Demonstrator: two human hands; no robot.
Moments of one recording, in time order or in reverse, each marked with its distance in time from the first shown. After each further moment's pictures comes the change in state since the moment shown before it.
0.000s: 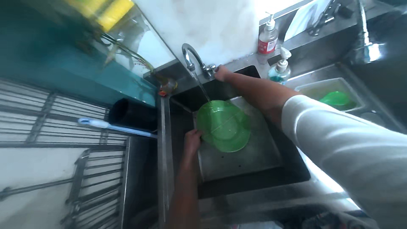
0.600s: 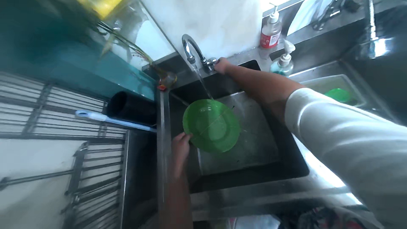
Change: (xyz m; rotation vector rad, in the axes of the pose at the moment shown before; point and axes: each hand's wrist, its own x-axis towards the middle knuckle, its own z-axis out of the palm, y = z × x) left_hand -0.030 -0.016 -0.034 0.020 0.125 0.037; right_hand 0.021 0.005 0.005 0.061 0.017 0.033
